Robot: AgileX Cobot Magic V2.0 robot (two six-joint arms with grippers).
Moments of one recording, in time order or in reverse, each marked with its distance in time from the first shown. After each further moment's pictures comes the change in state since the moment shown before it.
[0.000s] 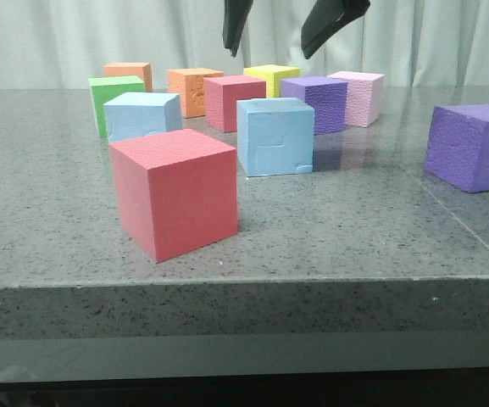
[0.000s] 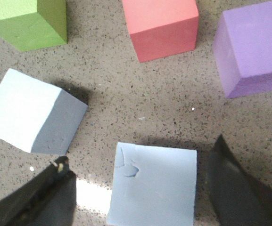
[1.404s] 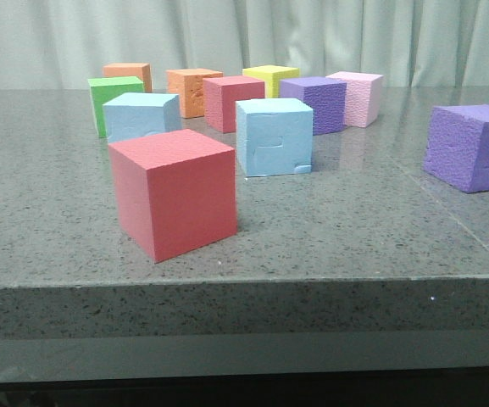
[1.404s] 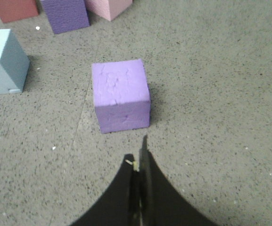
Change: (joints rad) left arm 0.000 0.000 0.000 0.000 0.000 0.000; right arm -0.264 -1.155 1.079 -0.207 -0.268 -0.019
